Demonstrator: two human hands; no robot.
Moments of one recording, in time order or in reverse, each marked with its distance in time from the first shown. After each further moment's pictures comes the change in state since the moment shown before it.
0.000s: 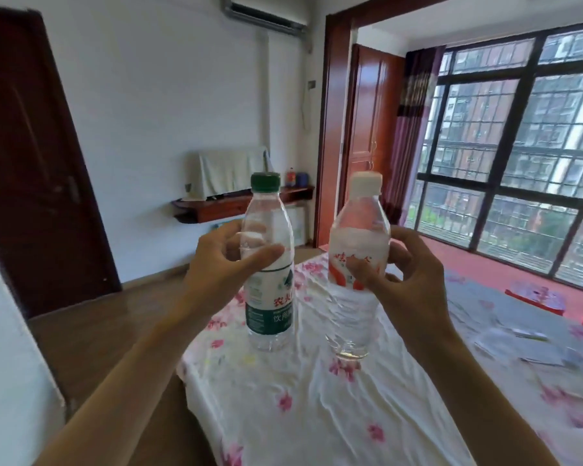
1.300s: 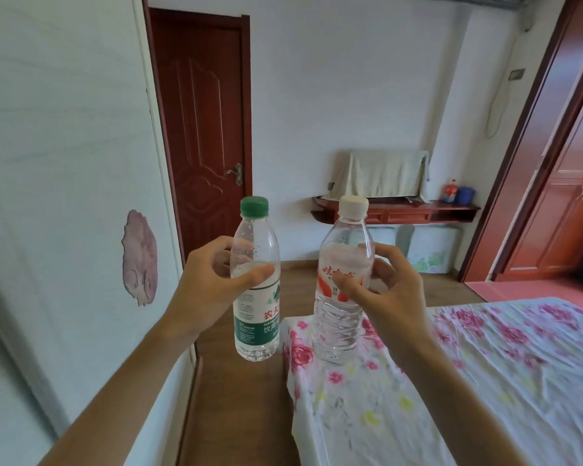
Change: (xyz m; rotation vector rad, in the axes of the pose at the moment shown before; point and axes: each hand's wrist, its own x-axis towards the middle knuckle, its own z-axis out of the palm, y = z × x) left_hand 0.081 -0.130 -0.277 0.299 0.483 -0.111; right_hand 0.124 0.110 0.347 0.192 -0.465 0.121
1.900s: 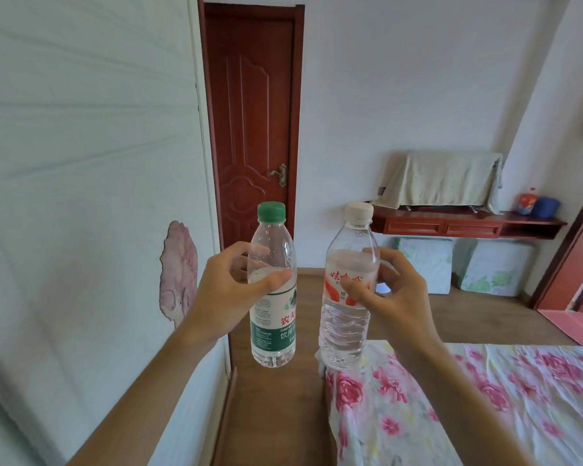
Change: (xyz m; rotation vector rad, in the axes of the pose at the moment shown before) left_hand 0.114 -0.090 -0.055 0.007 0.099 -0.086; right_hand 0.125 0.072 0.121 0.072 -0.150 0.023
